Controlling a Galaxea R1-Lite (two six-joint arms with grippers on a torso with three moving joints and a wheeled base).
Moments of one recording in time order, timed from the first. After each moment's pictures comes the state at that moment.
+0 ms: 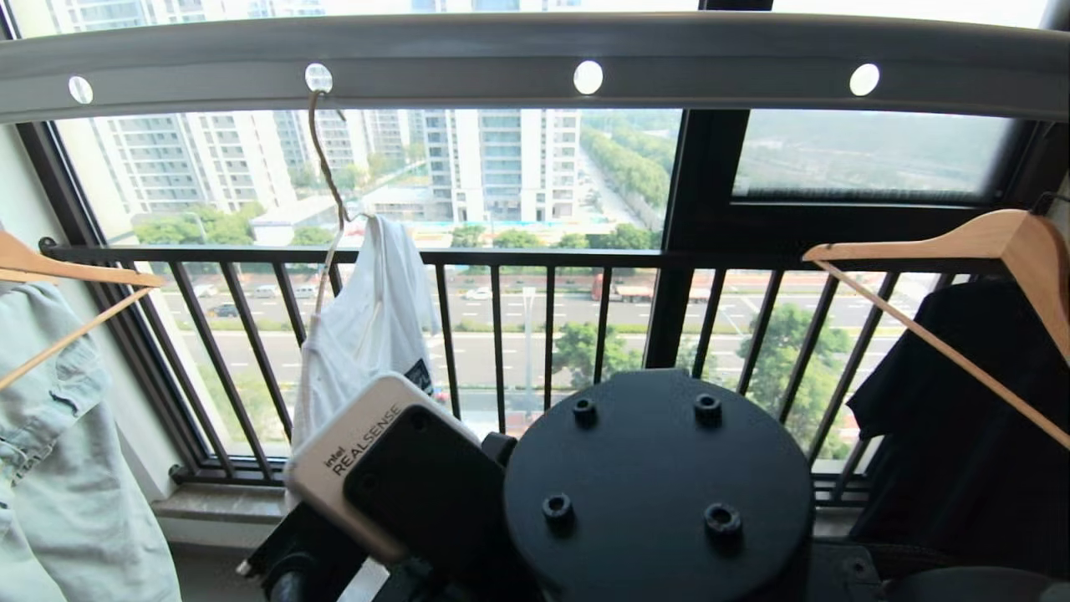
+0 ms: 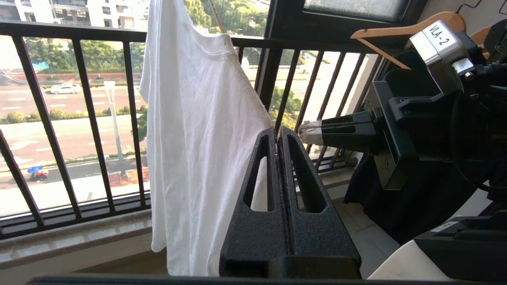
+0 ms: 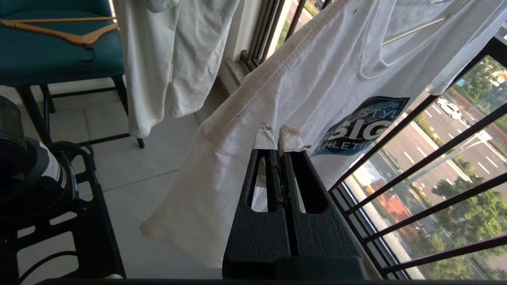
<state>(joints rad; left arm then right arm) 0.01 0.36 -0.63 0.16 -0.49 -0.24 1.24 1.81 -1.14 -0.46 -0.26 -0.15</state>
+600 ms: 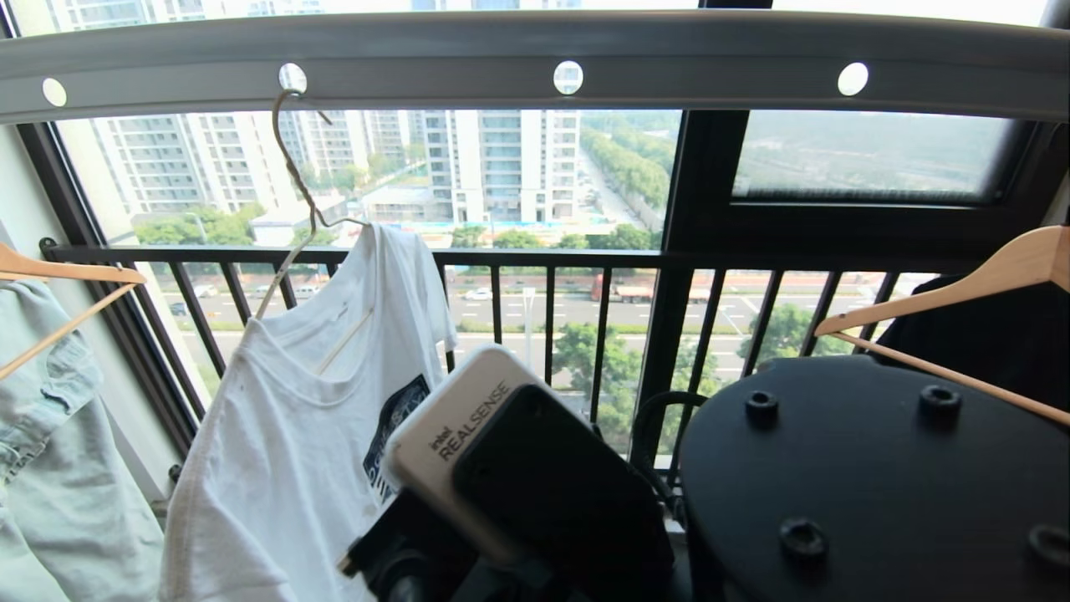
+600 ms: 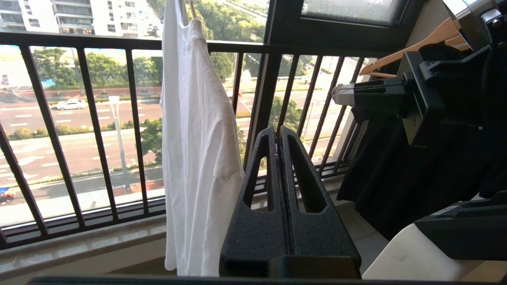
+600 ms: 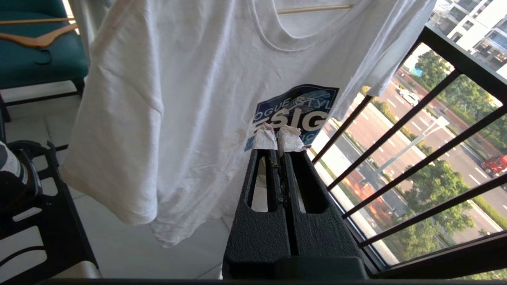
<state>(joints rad) 0.02 0.24 -0.58 0.17 -0.49 -0.24 1.23 1.67 -1.02 -0.45 -0.37 -0.16</state>
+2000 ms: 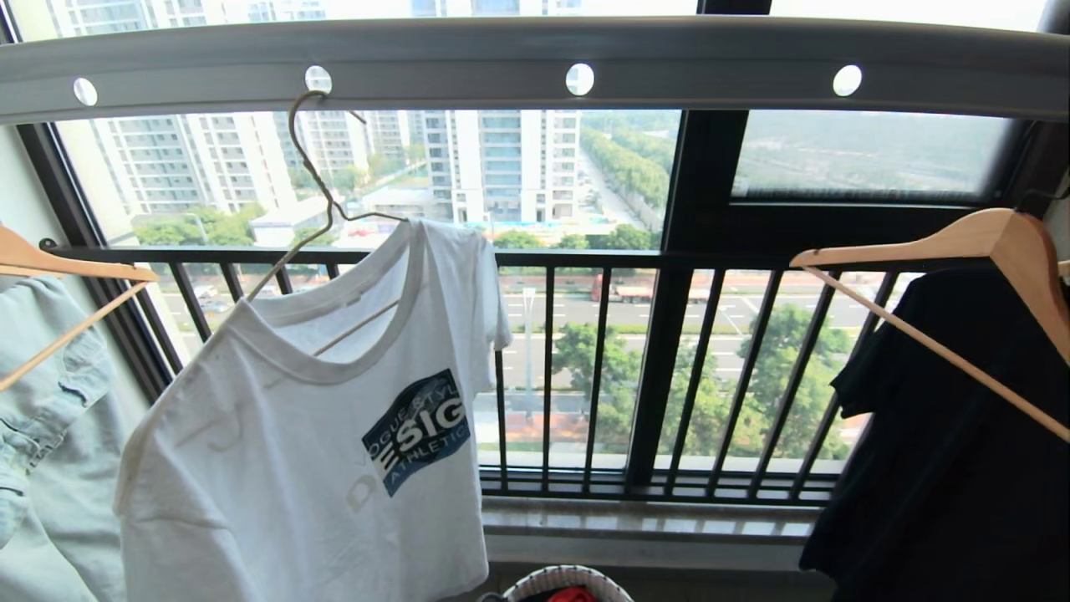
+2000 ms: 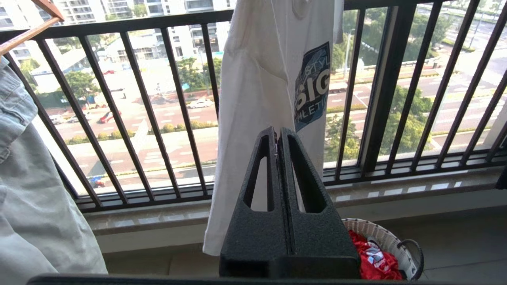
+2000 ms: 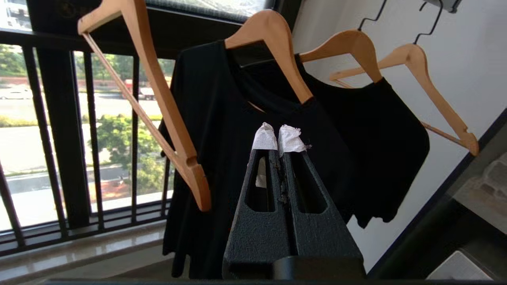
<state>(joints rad) 0.00 0.00 -0.18 0.08 -0.16 0.03 0.09 0.40 -0.60 0.06 -0.63 -0.32</state>
